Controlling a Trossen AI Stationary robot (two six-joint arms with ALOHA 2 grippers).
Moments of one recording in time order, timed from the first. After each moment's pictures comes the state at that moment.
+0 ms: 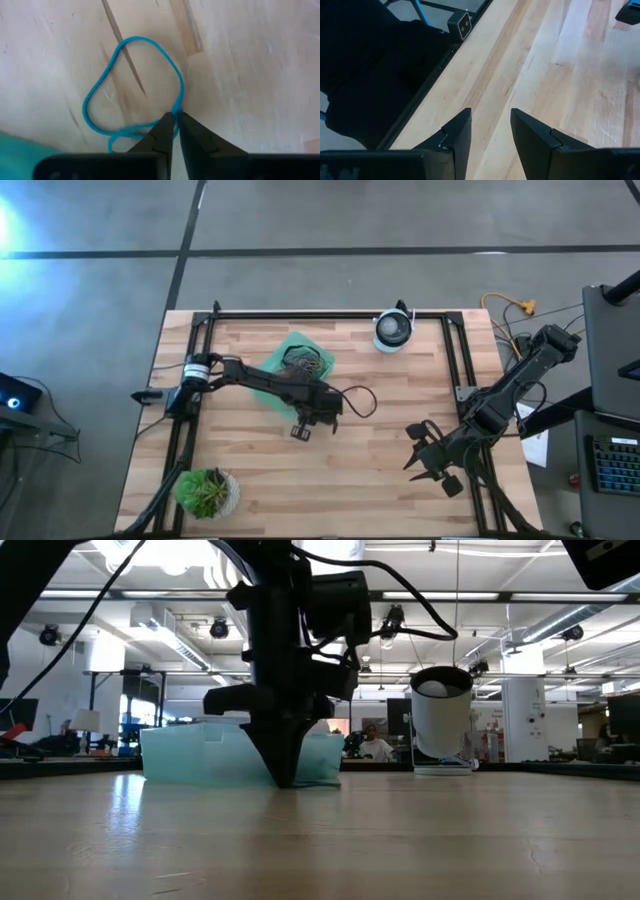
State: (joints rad) left arm -0.02 2.06 1.48 -0.82 -0.06 0.32; right arm 0.77 1.07 0.70 -0.32 0.16 0.31
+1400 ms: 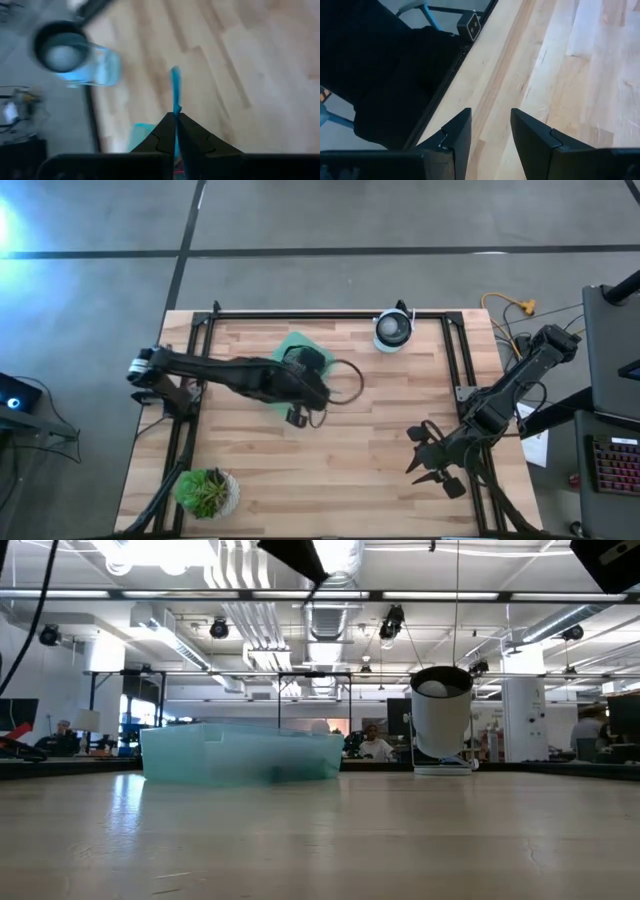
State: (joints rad) left arm -0.16 1.69 1.67 -0.89 -0.40 0.41; right arm 0.77 1.07 0.70 -0.31 0.10 0.42
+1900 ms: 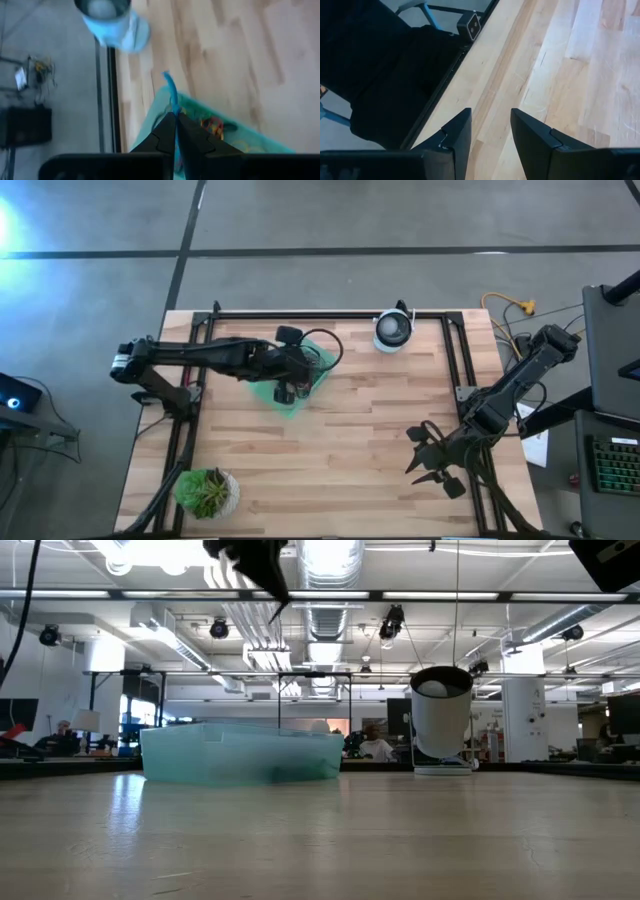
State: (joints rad) left arm -0.04 1.50 1.55 -0.91 -0.42 0.37; right arm 0.77 1.07 0.70 -0.30 0.11 0.39
